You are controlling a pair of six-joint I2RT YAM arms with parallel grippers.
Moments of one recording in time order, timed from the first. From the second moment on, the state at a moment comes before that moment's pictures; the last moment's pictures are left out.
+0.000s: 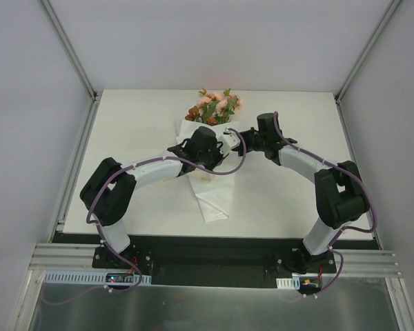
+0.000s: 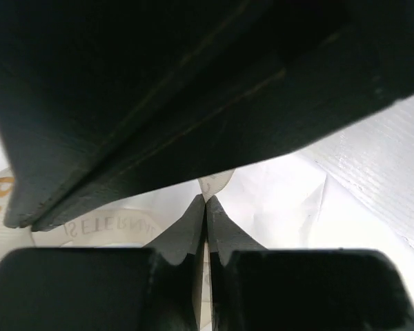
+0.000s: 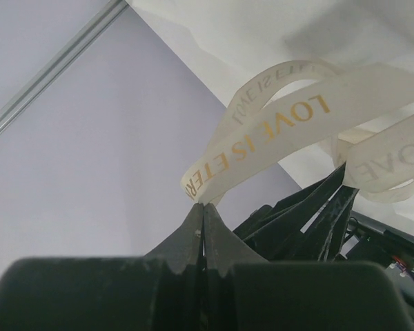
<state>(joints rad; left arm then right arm) -0.74 1.76 1.14 -0.09 0.20 0.24 0.41 1.69 1.09 -0.04 -0.54 1.76</state>
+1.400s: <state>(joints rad) -0.65 1.78 1.15 -0.07 0.33 0.05 0.33 1.40 1.00 -0.39 -0.46 0.66</state>
